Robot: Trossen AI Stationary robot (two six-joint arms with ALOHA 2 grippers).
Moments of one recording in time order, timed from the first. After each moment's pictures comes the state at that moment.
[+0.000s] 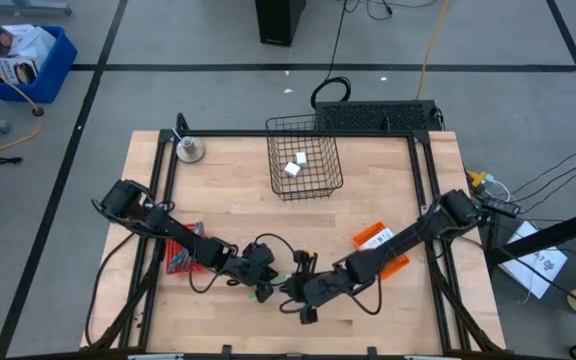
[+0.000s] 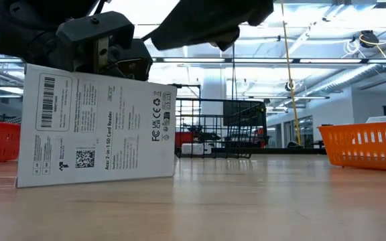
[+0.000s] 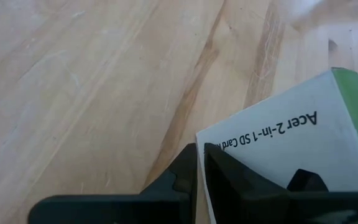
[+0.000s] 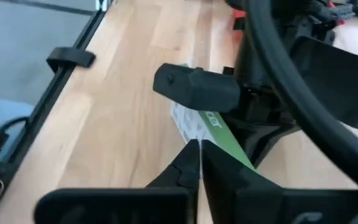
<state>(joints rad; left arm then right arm) -0.44 1.83 0.81 0.19 -0.23 -0.87 0.48 1.92 1.28 -0.03 0.33 0.17</state>
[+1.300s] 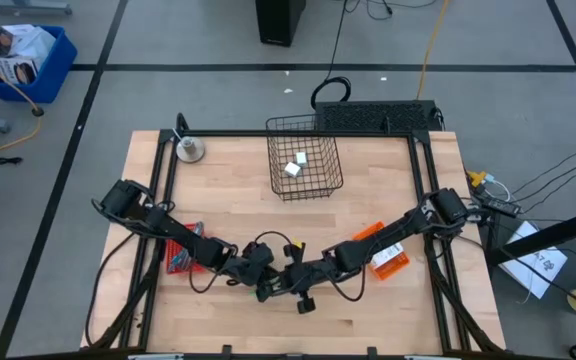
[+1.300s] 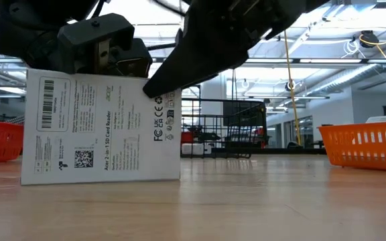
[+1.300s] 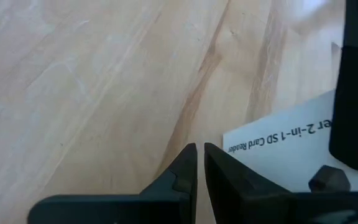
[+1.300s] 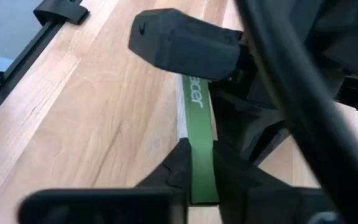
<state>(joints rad) -0.44 1.83 0.81 0.19 -0.25 -0.85 0.38 1.98 1.28 -0.03 0.15 0.04</state>
